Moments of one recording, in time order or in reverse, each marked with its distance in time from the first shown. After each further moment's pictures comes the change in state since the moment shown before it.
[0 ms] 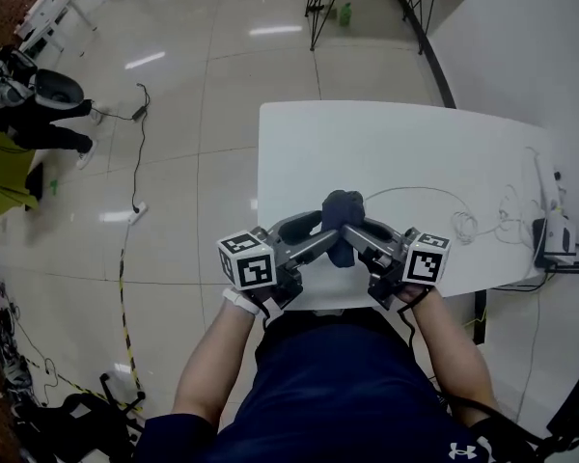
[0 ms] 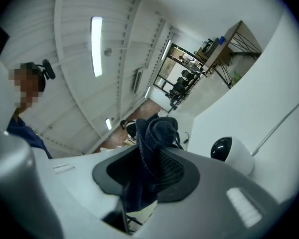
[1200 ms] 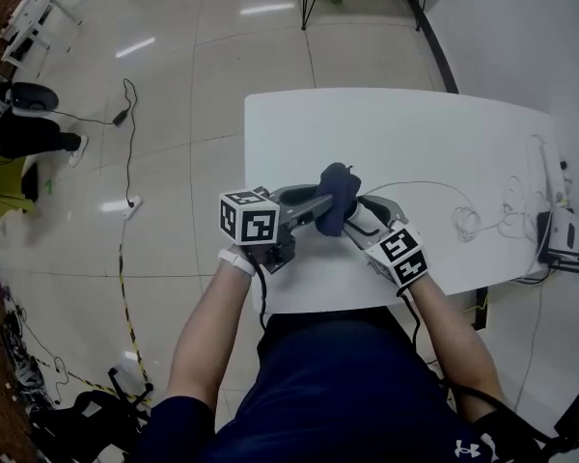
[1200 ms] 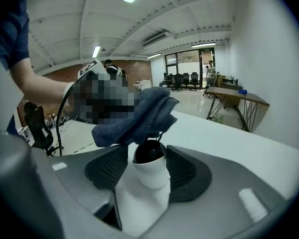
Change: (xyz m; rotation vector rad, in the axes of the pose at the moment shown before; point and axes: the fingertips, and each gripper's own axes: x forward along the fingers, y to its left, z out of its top) left arm 0.053 0.080 0.005 -0.003 0.244 0.071; right arm -0.006 -0.111 -0.020 -0.700 0.417 -0.474
